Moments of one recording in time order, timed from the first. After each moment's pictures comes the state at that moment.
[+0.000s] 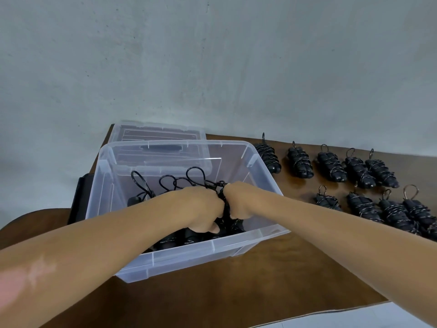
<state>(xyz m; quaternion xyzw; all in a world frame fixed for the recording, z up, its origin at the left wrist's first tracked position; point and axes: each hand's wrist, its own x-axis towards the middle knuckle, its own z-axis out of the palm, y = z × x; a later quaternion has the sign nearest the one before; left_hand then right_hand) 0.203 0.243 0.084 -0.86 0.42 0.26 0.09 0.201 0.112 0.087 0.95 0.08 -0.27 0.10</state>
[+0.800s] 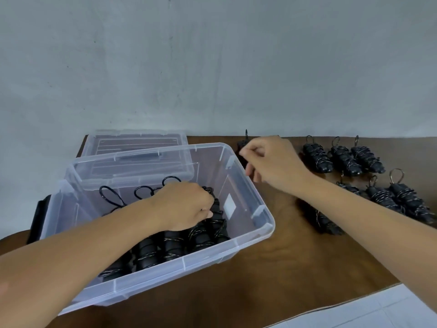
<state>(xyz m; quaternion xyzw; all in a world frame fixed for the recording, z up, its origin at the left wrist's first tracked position) 0.224 0.238 0.076 -0.89 0.43 0.12 -0.03 0.187 0.022 0.158 0.95 -0.01 0.06 -0.30</state>
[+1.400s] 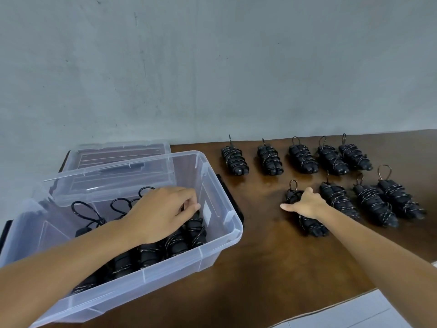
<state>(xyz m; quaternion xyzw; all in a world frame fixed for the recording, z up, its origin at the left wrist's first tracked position) 0.211 0.221 0.073 -0.89 0.39 -0.01 -0.22 0.179 -0.195 0.017 0.89 -0.39 -0.17 -0.15</state>
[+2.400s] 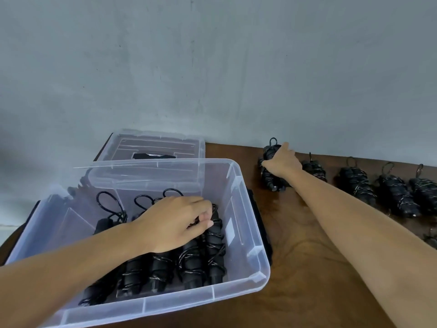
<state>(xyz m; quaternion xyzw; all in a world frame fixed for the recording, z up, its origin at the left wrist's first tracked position) 0.225 0.227 0.057 -0.92 0.35 0.04 -0.19 0.389 -0.090 0.036 0.96 -0.20 -0.06 -0.17</state>
